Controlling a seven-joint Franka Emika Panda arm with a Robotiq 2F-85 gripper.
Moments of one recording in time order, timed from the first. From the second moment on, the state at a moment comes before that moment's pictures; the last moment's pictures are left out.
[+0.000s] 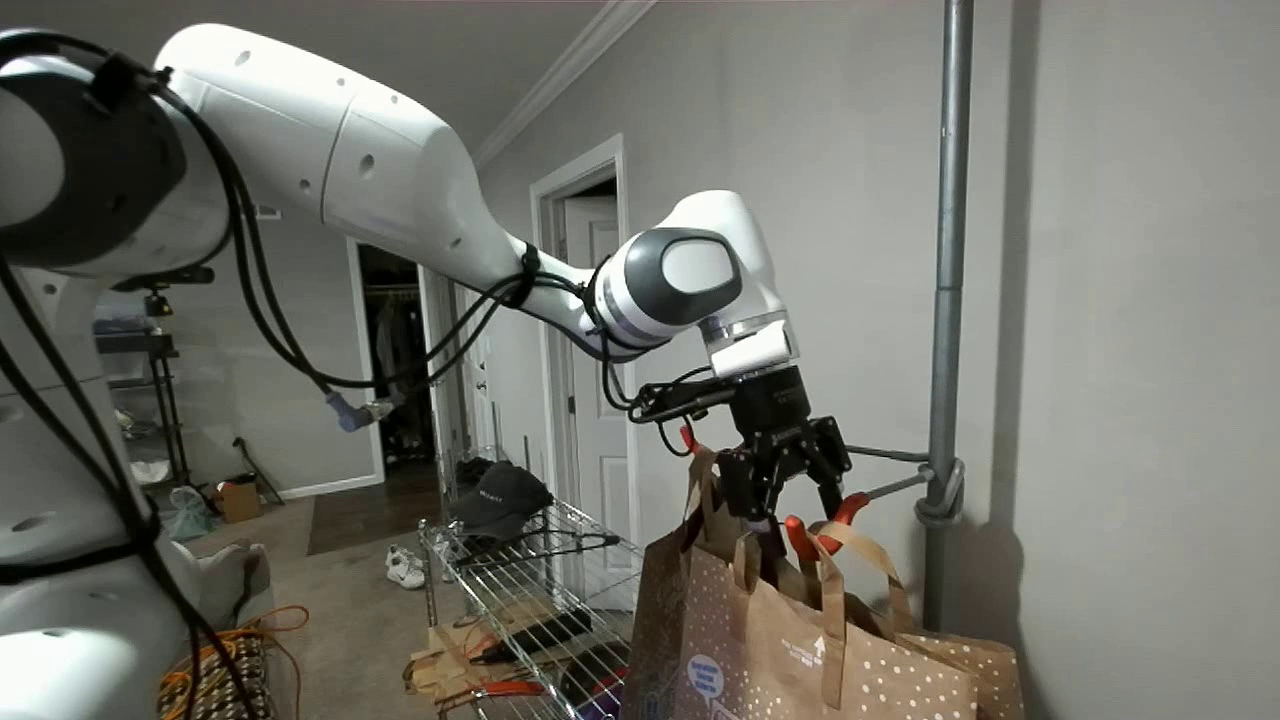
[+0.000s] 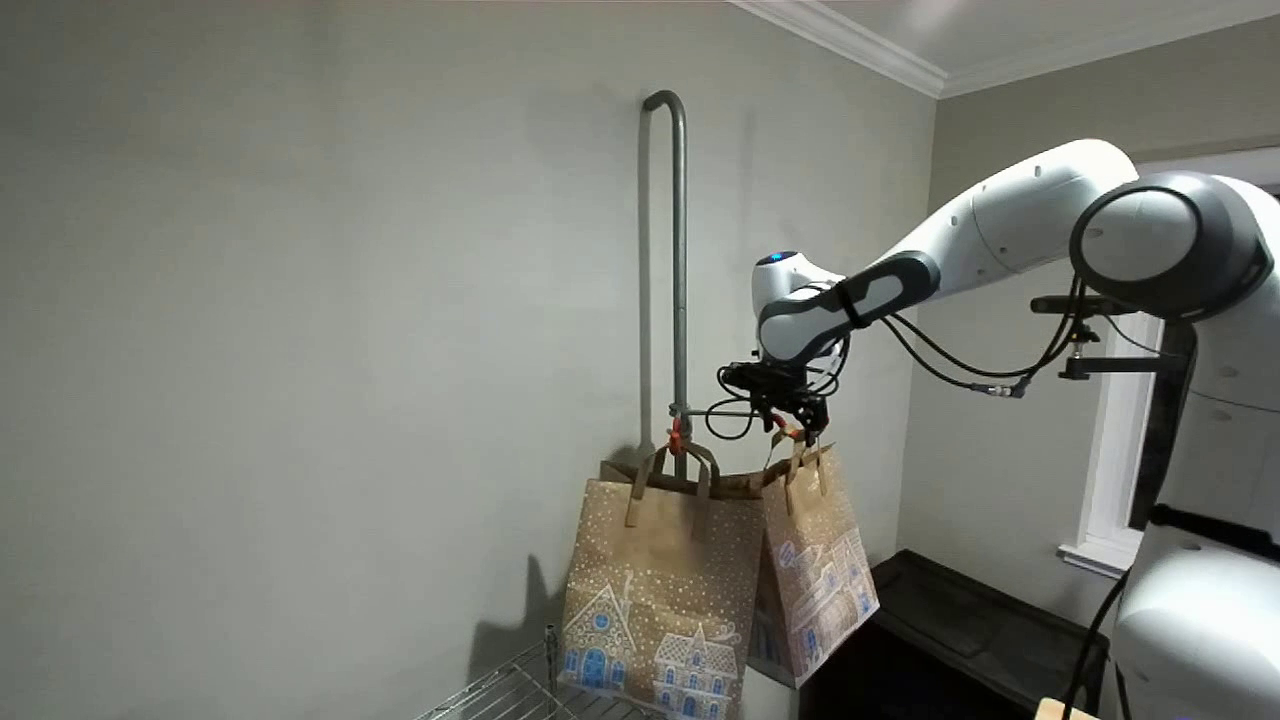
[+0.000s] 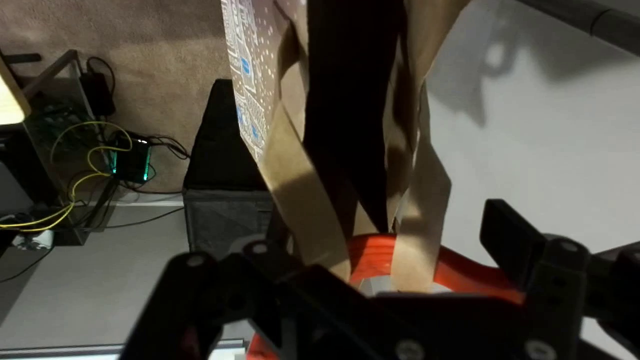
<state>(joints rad) -0.18 -0.06 -0.09 -2.03 -0.37 2.11 1.55</state>
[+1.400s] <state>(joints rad) -0.18 -0.13 -0.09 -2.03 -0.42 1.97 1.55</state>
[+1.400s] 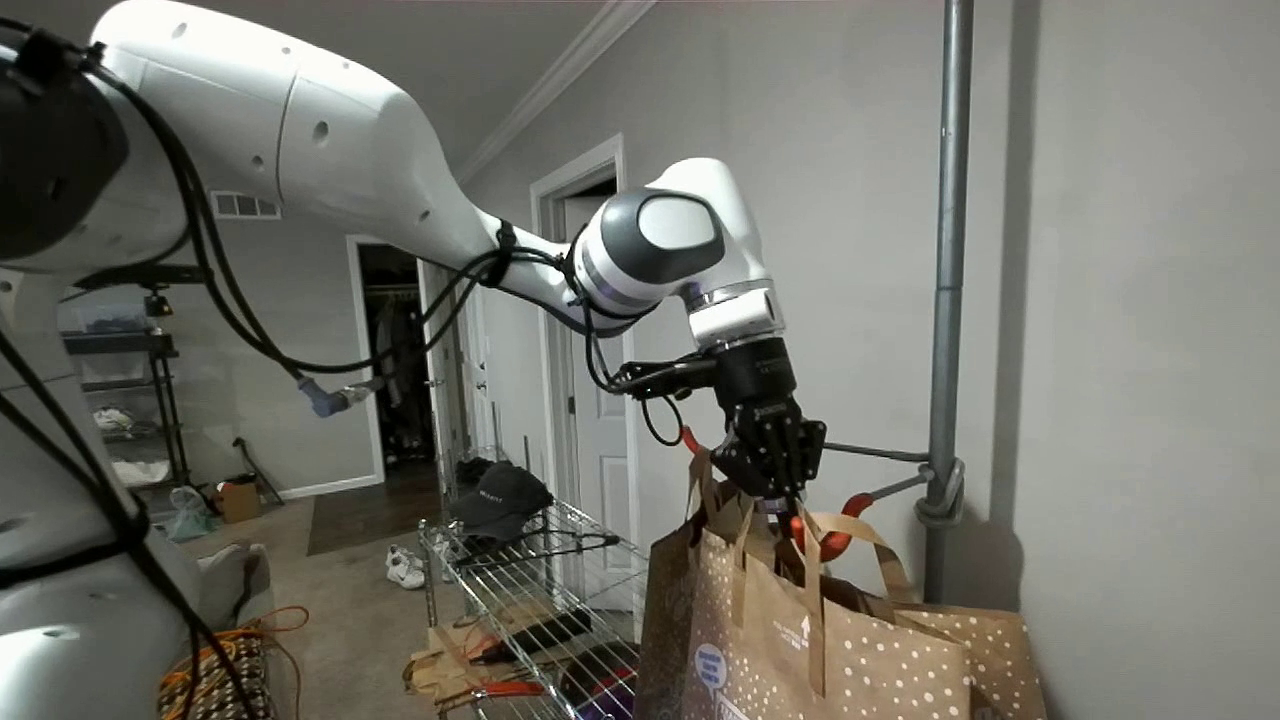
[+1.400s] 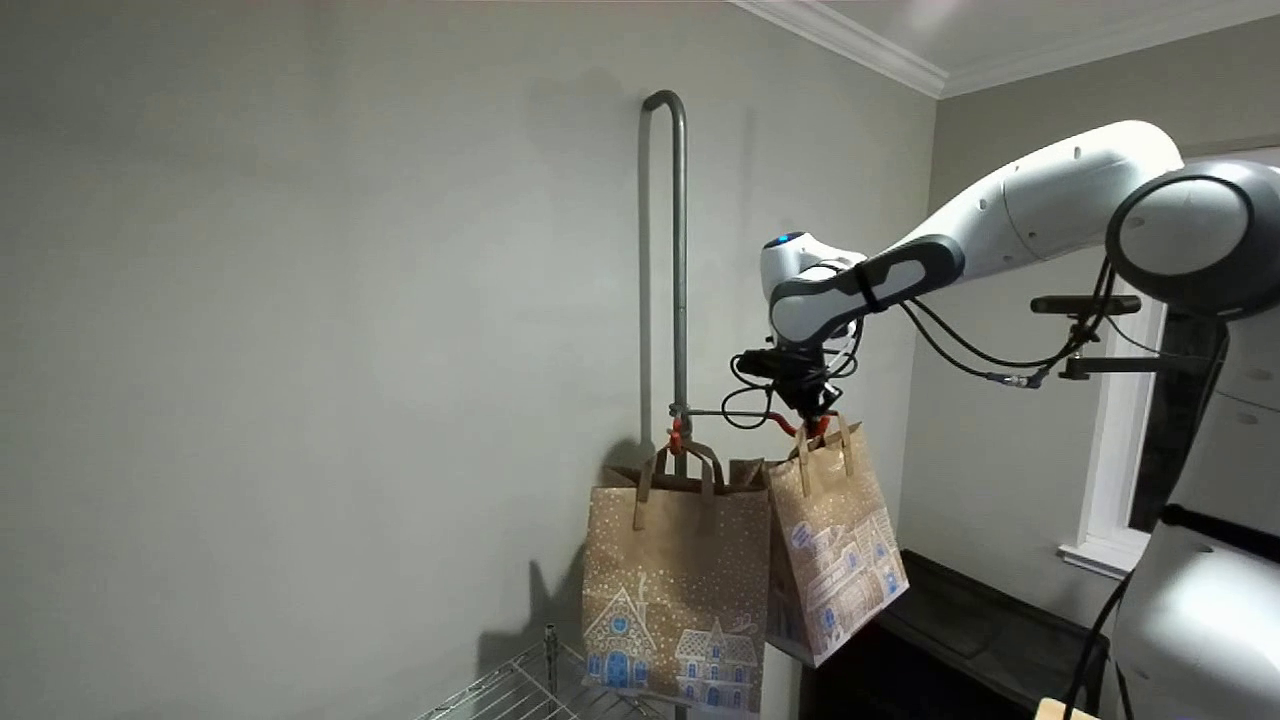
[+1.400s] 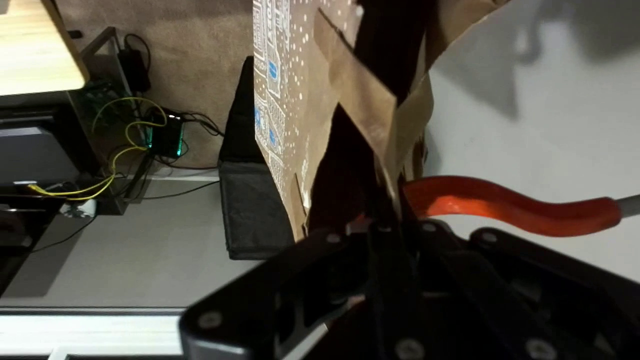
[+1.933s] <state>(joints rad) -0.18 -0.21 -0.09 -2.04 -0.44 1.94 1.55</state>
